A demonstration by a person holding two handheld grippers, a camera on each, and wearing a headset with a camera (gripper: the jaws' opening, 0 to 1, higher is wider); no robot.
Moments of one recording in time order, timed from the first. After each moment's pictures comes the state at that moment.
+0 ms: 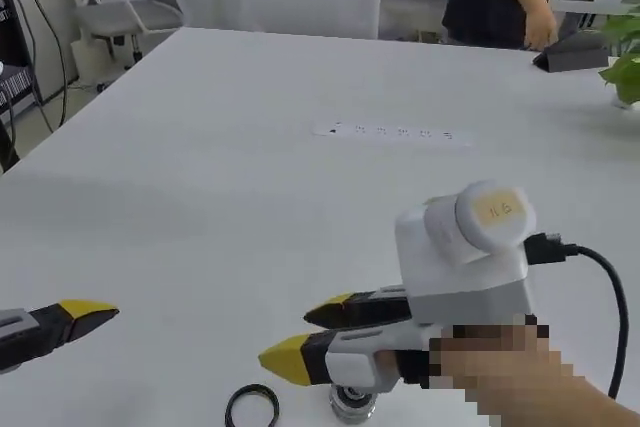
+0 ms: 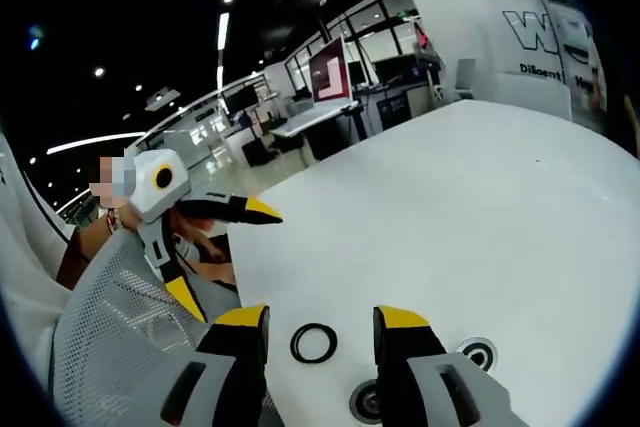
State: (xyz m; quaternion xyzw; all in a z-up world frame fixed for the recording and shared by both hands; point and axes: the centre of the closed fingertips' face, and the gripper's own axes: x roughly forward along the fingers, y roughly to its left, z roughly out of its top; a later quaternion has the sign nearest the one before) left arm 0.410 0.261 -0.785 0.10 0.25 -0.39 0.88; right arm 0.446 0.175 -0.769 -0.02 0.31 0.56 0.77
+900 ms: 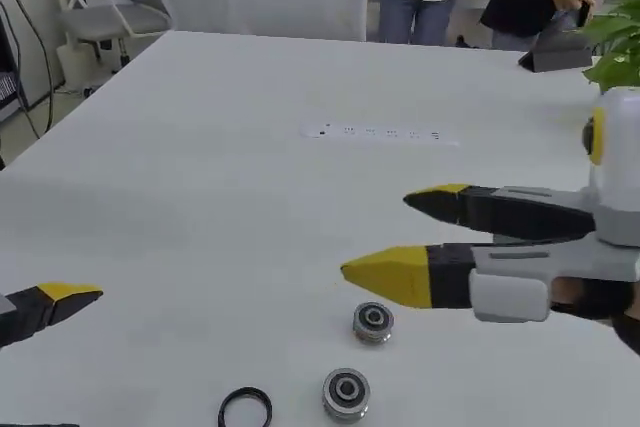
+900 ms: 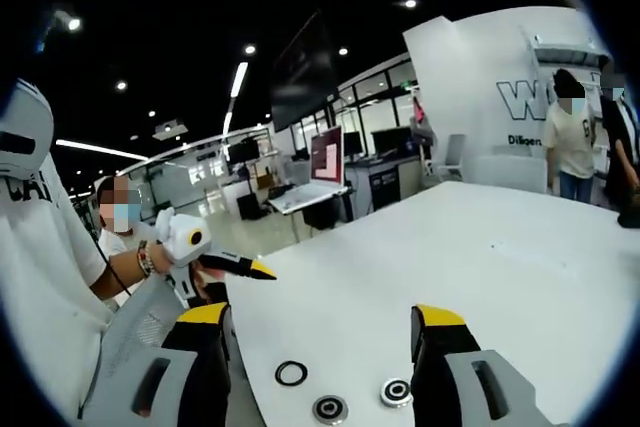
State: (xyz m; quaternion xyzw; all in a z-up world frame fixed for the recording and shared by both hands) left arm 0.416 0.266 -0.764 0.10 0.23 -0.39 0.88; right arm 0.462 0.106 -0.665 0.01 0.17 0.55 0.82
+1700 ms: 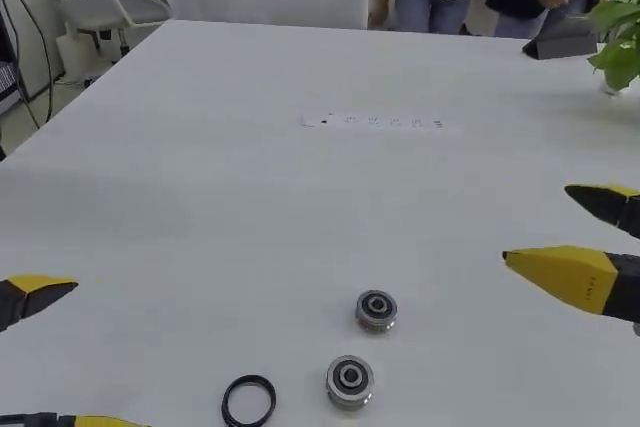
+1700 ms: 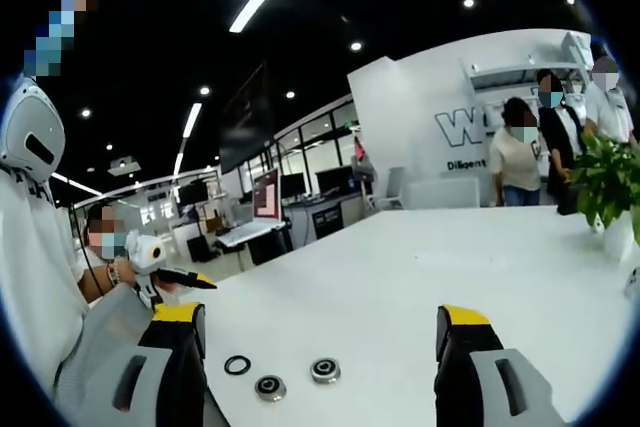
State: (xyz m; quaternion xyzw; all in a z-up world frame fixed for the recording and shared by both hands) left arm 0.417 0.284 -0.765 0.09 0.23 -0.37 0.90; right arm 0.480 0.001 -0.675 0.06 0.10 0.44 0.89
